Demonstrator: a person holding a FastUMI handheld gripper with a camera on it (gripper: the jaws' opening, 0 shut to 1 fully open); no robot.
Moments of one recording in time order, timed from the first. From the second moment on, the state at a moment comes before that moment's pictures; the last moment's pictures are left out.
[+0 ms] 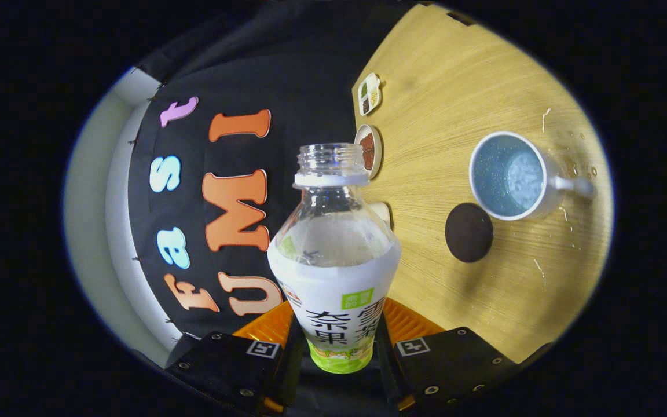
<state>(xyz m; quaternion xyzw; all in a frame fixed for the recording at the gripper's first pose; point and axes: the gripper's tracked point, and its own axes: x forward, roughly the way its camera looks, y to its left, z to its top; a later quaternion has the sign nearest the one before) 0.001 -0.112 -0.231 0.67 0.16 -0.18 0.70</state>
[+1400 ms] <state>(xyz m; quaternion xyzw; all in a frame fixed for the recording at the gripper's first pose) 0.044 -0.172 -0.291 0.02 0.27 -0.25 0.93</state>
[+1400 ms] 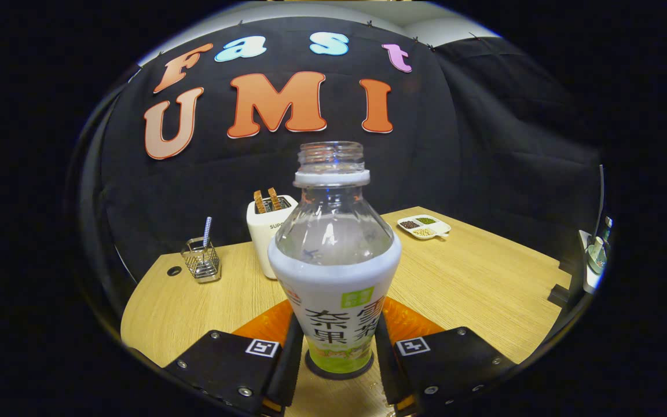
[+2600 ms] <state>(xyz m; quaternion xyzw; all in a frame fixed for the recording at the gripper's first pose) 0.028 -0.152 -0.297 0.00 0.28 -0.25 0.92</state>
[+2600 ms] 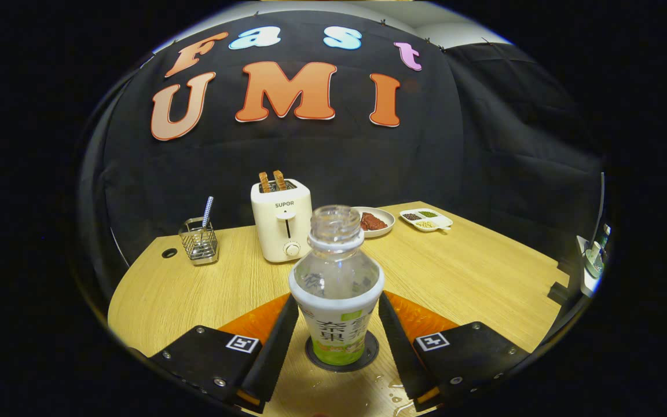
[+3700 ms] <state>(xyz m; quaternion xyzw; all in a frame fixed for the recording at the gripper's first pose) -0.042 0.002 -0.075 0.01 0.15 -0.12 0.98</state>
